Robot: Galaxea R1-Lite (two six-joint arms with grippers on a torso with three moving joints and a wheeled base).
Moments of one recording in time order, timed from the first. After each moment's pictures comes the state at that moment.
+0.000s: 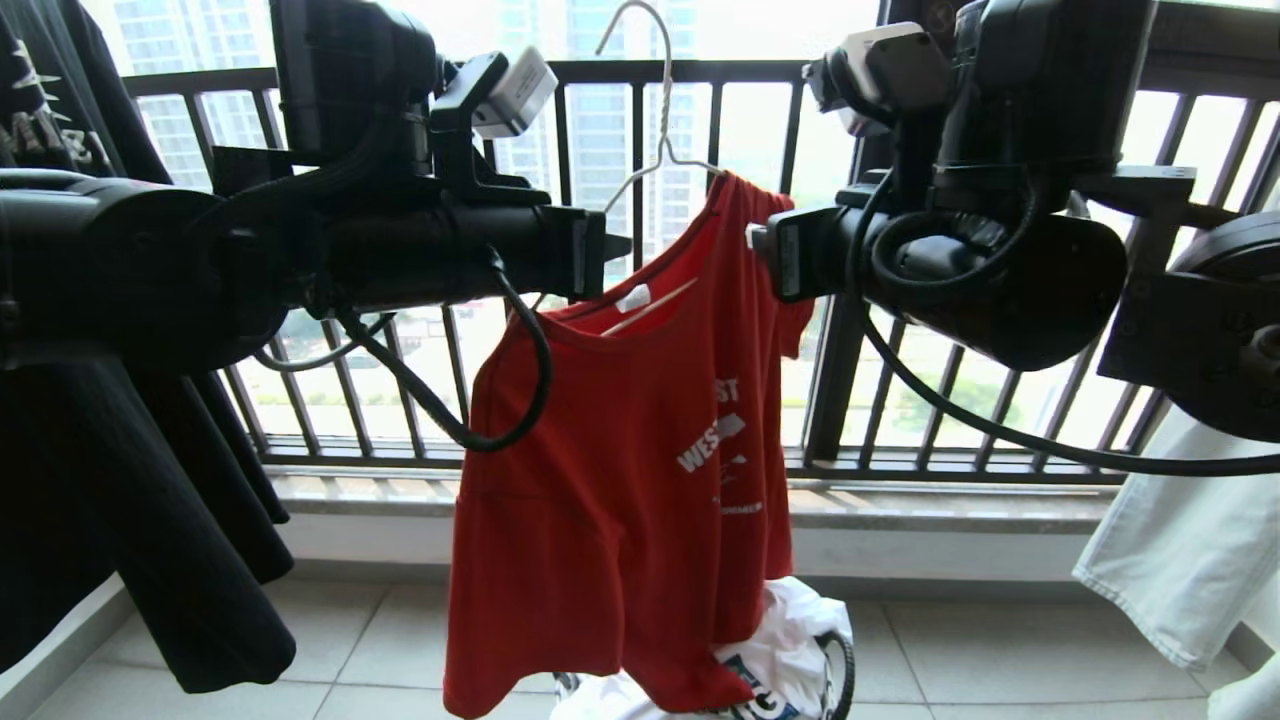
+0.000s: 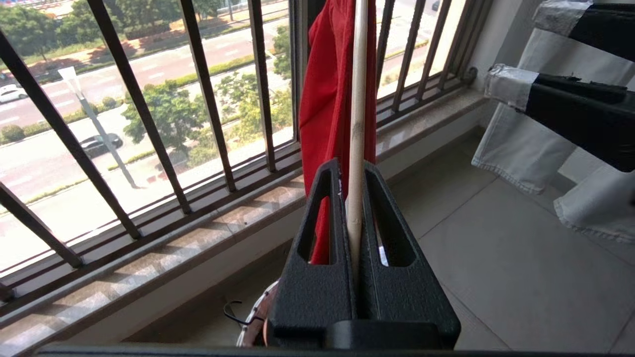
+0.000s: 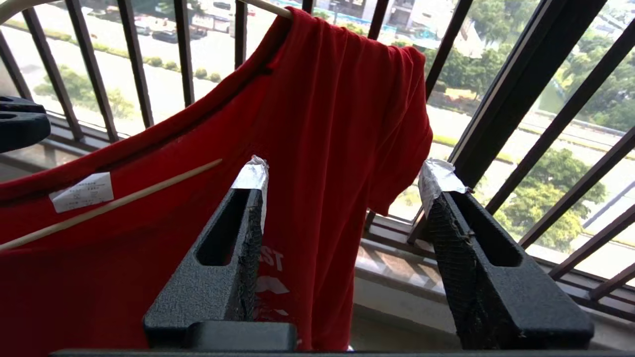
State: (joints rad) left arm -0.55 1.72 -1.50 -0.12 -0.20 -0.05; right arm 0.69 1.73 -1.46 -0.20 -0.54 -0.10
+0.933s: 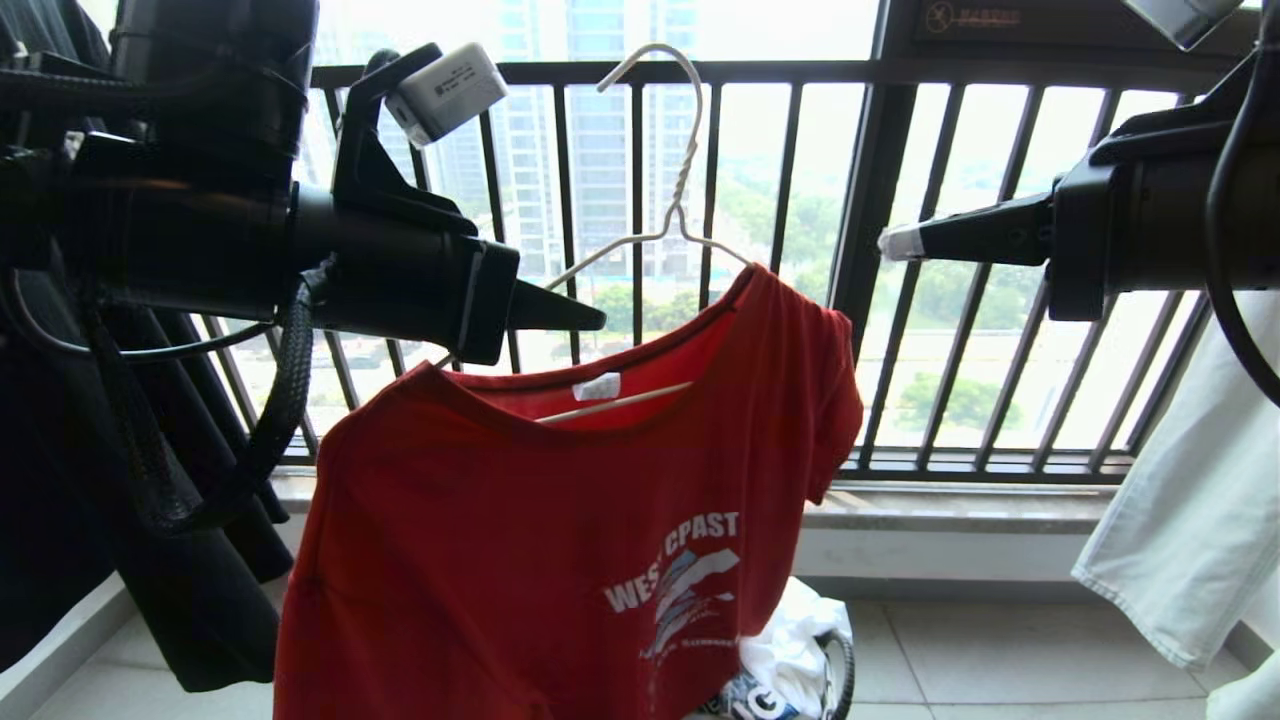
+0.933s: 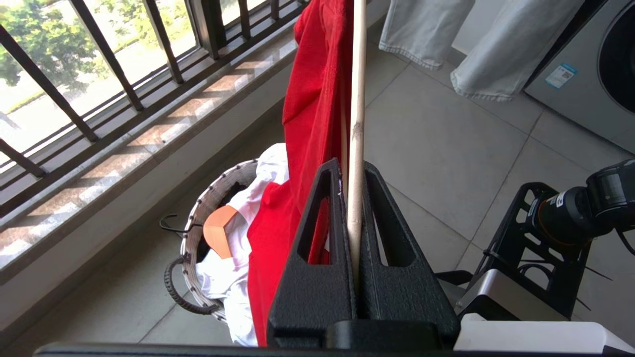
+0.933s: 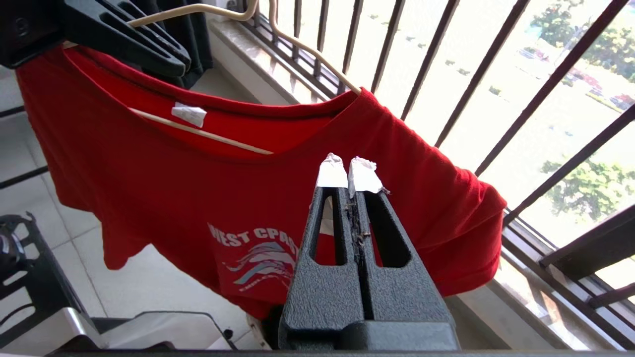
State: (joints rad) left arm -0.51 1.57 -1.54 0.34 -0.49 0.04; right arm 0.45 1.44 -1.48 0.27 0.32 -0.13
